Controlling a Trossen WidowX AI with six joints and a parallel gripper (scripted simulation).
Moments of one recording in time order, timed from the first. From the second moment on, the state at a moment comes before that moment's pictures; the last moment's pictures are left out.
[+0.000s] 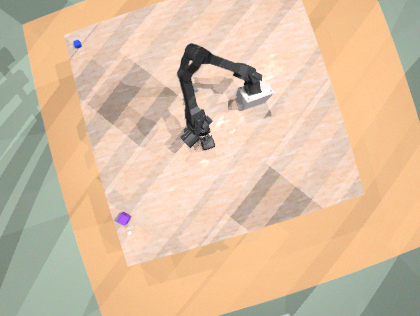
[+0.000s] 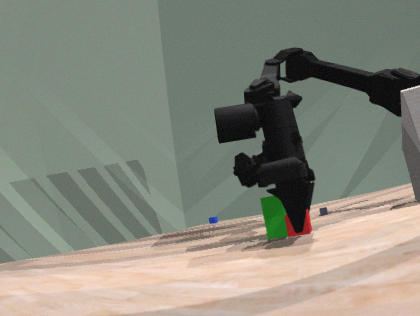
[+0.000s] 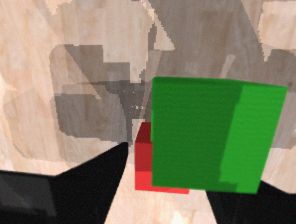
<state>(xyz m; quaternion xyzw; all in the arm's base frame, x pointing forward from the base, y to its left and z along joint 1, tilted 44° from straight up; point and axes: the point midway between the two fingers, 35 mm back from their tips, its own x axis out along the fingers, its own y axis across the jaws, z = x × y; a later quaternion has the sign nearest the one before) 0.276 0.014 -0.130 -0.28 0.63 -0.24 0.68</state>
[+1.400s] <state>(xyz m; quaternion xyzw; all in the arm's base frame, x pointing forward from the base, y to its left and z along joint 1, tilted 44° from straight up) 0.267 0.096 -0.047 -0.28 0.63 -0.24 0.68</state>
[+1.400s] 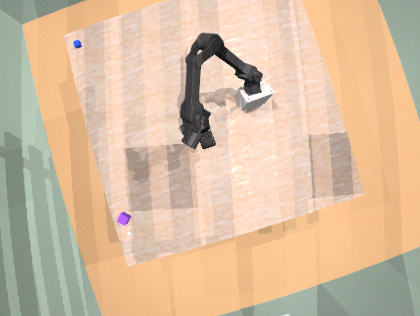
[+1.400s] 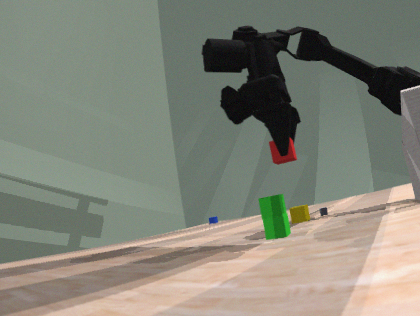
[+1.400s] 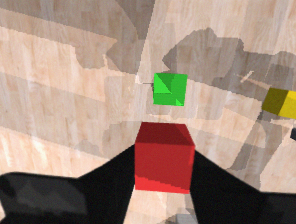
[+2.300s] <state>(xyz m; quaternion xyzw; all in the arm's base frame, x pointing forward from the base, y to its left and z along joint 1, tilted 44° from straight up) 0.305 0.080 -0.053 -0.28 0.63 -0.24 0.68</state>
